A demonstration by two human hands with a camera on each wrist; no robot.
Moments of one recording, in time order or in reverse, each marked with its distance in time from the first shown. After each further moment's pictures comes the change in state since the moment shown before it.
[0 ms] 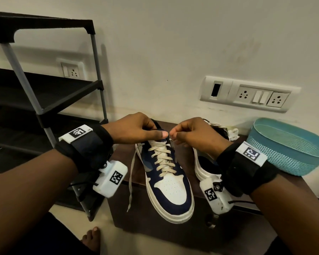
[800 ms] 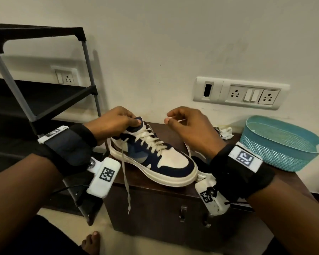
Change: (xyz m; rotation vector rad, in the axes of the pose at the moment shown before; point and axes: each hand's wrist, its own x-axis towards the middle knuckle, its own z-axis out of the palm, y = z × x) left_hand -0.014 0.012 -0.017 -0.339 0.210 -0.266; right_hand -0.013 -0.013 -0.007 -0.172 0.259 -0.194
